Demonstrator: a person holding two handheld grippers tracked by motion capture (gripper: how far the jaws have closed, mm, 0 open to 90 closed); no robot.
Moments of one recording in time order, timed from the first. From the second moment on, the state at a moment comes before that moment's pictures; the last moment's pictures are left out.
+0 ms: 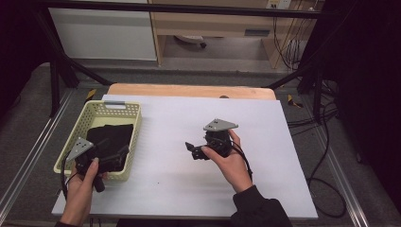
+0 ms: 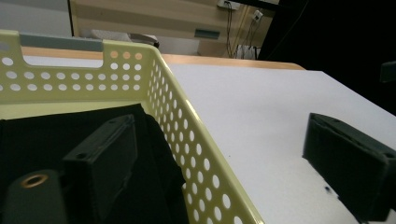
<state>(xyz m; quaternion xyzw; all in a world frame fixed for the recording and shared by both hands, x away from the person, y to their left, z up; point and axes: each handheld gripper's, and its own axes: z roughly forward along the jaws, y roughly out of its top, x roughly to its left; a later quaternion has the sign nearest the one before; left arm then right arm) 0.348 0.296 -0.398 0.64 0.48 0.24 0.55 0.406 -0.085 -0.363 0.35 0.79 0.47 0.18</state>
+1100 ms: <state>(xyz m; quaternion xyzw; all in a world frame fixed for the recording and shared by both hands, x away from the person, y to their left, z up) 0.347 0.284 -0.407 0.67 0.47 0.23 0.53 0.407 -0.174 -0.320 0.40 0.73 0.50 0.25</state>
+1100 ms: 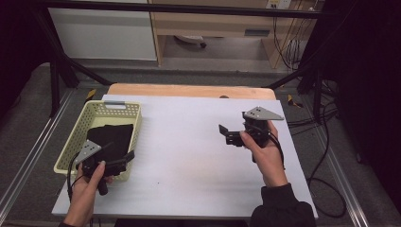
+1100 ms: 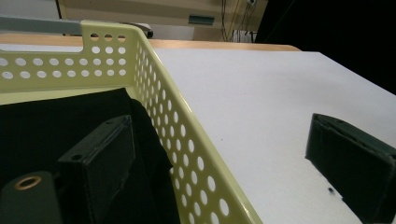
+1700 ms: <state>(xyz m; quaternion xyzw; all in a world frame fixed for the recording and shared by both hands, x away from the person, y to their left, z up) 0.347 0.283 -0.407 0.67 0.47 0.23 0.53 0.399 -0.211 -0.313 0.41 0.72 0.49 0.26</state>
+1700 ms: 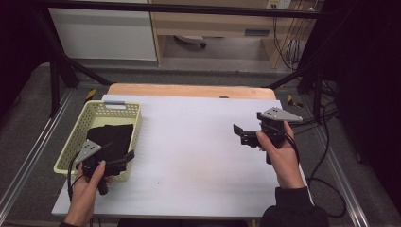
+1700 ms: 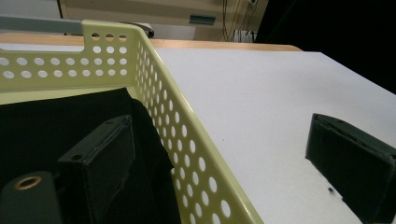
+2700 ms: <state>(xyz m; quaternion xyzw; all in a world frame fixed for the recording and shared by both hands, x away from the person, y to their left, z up) 0.348 0.283 -0.407 0.68 0.46 0.23 0.52 0.361 -0.251 -0.311 0.42 0.70 0.51 0.27</state>
